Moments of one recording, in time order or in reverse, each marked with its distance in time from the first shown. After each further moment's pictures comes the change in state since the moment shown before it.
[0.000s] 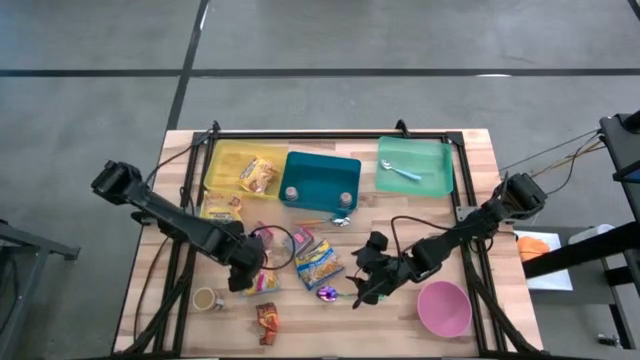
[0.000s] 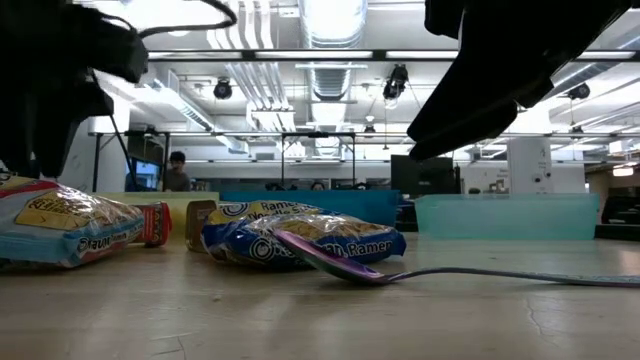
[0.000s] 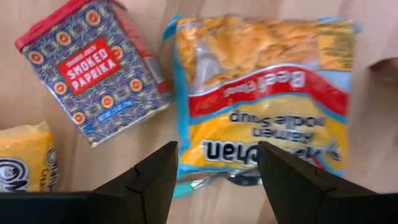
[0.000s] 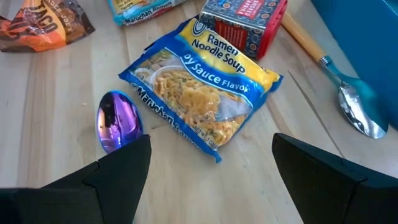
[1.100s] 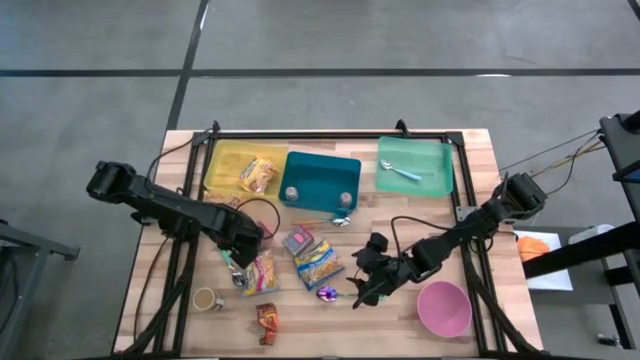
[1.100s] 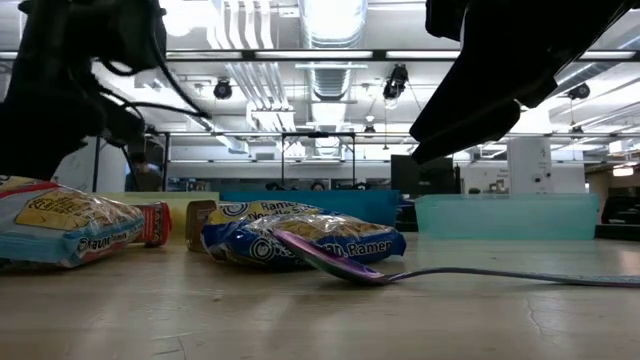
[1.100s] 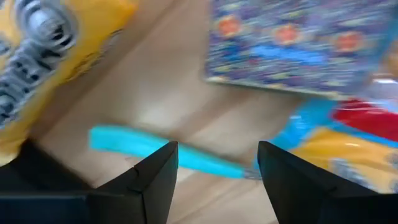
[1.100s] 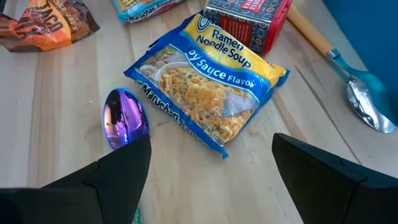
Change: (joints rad) left arm 0.240 -0.067 -0.186 -0.023 0.151 -0.377; right arm 0.002 0.000 -0.001 0.001 -0.020 0.023
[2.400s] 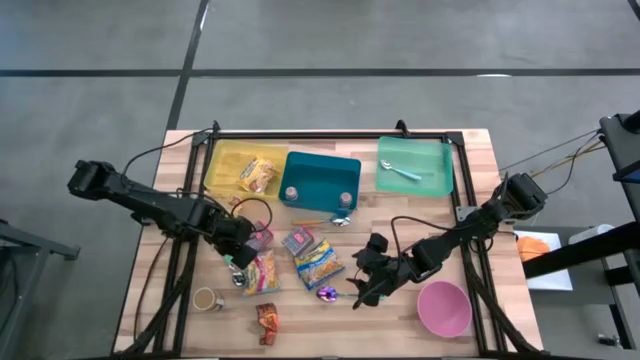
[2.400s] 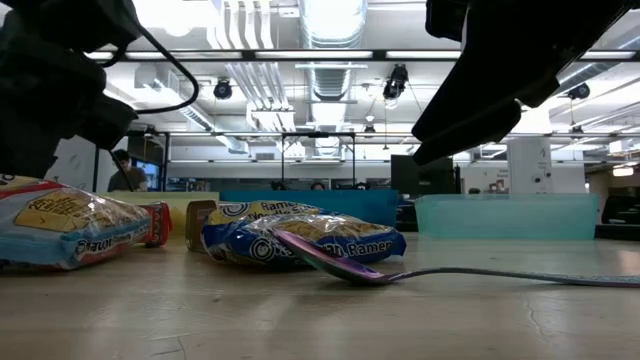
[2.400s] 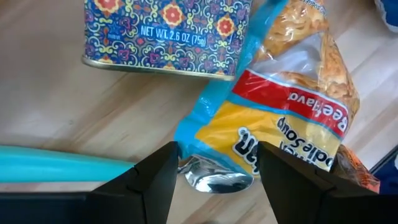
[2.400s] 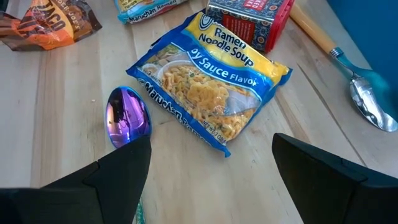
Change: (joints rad) left arm 0.000 -0.263 -0.203 0.347 0.145 -0.101; right arm 0.000 0.000 0.000 0.000 -0.016 0.004
